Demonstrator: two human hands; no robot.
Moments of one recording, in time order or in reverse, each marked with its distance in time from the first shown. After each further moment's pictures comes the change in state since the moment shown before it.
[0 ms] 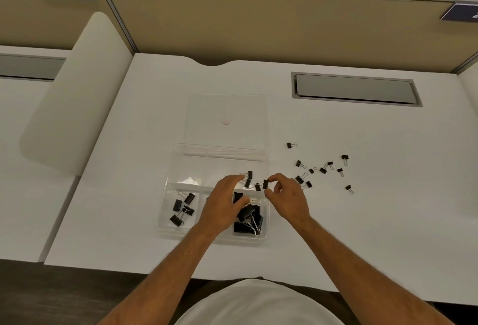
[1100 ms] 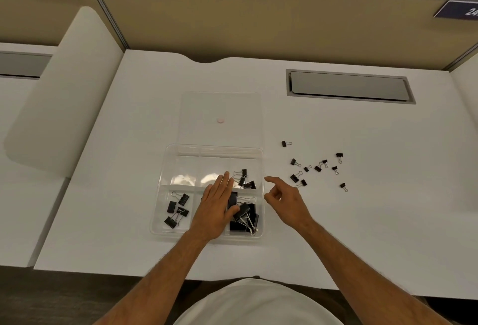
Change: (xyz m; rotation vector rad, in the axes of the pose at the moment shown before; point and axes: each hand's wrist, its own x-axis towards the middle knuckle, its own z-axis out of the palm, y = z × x) left_hand -0.003 -0.048 0.018 0.460 -0.160 0.118; right_hand -0.004 0.025 -0.005 0.112 -0.140 -0.045
